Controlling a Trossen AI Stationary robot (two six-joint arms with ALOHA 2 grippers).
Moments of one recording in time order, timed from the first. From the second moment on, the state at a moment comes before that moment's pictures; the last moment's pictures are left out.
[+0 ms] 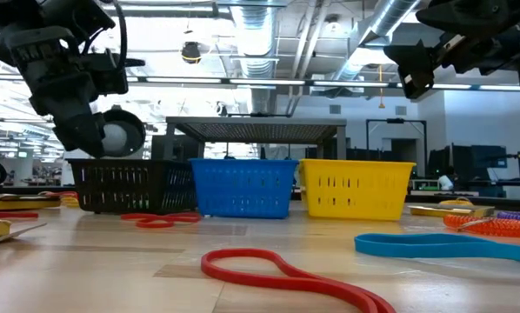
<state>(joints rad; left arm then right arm) -0.05 0.89 0.35 -0.29 0.13 -0.54 0.16 0.86 0.19 0.63 -0.13 0.24</state>
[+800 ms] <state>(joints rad) -0.13 1.09 0.35 -0.30 0.14 -0.70 0.16 0.86 0.19 0.63 -0.13 0.26</state>
